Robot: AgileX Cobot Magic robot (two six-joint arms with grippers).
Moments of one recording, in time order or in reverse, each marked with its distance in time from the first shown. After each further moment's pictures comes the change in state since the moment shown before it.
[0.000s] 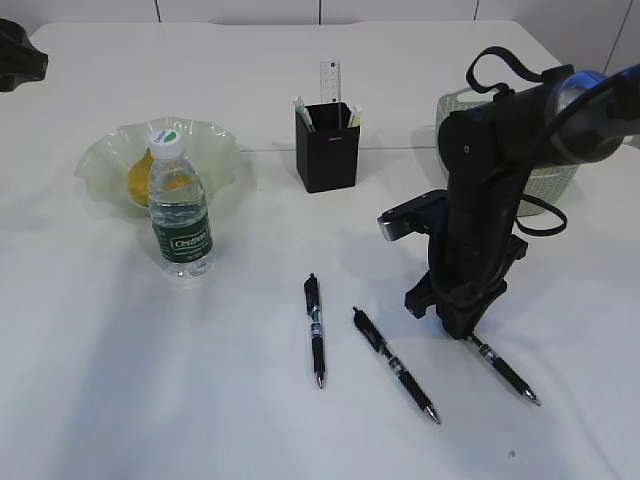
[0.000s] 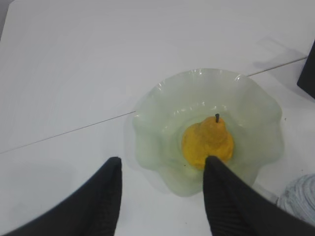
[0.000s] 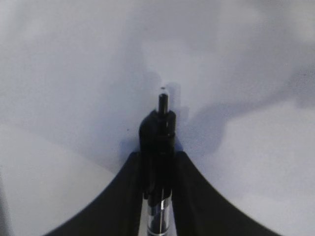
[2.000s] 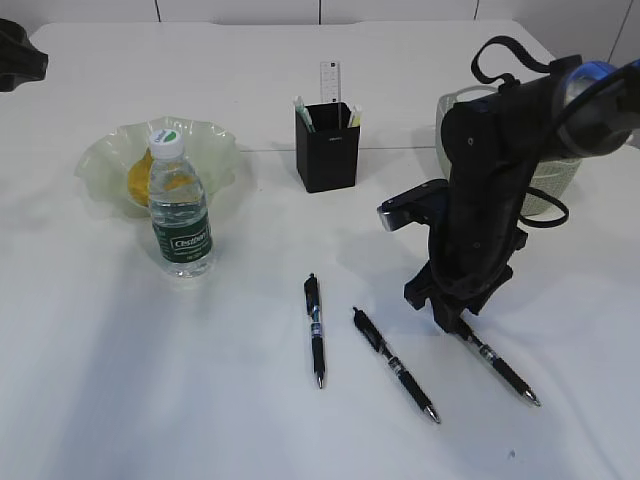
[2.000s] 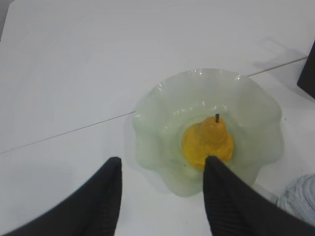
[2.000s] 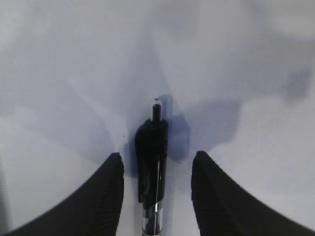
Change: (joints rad) left arm 0.000 0.000 0.000 0.000 0.000 0.000; right arm 0.000 -0.022 0.000 -0.008 -0.025 0.000
